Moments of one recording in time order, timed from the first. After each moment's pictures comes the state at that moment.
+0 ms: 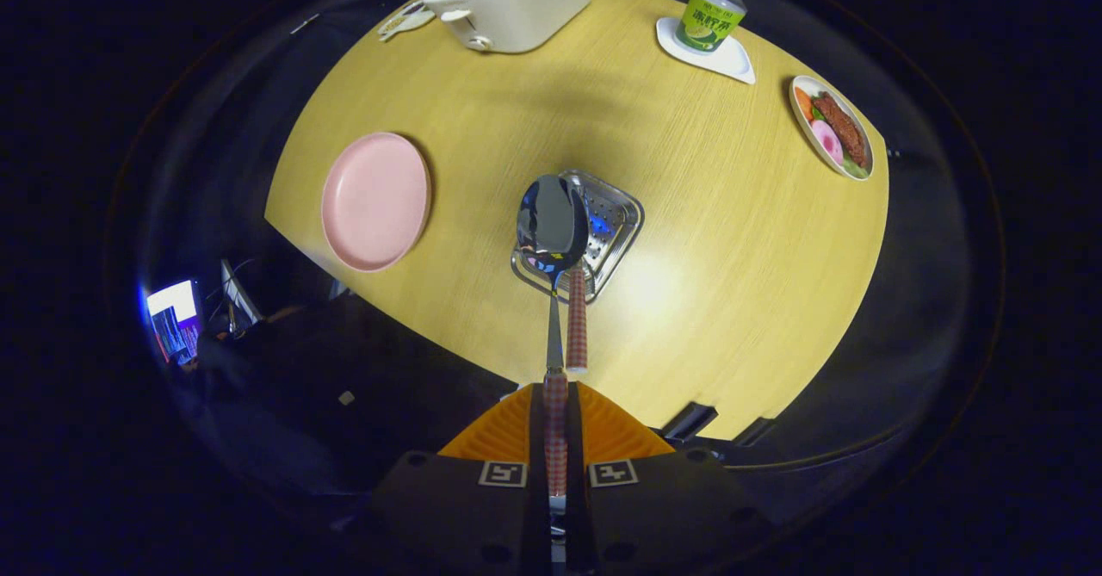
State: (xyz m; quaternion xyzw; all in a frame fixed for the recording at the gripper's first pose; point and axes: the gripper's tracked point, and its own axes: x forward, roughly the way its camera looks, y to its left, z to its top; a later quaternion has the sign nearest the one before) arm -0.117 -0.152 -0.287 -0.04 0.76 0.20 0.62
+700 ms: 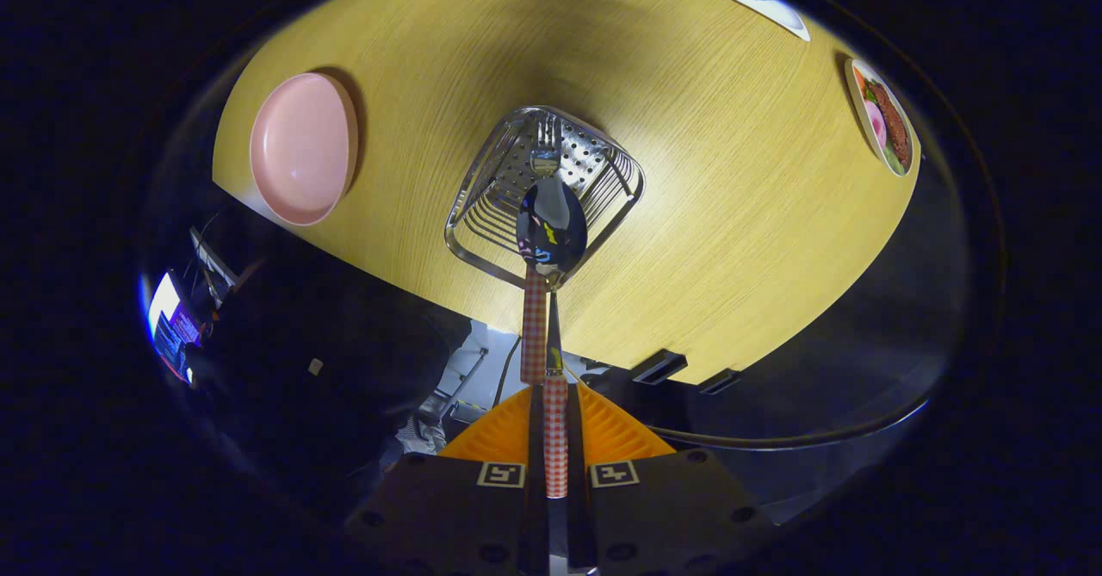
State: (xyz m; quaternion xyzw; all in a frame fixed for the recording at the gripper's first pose) arm -0.109 -0.164 -0.305 -0.11 0.87 0.17 0.45
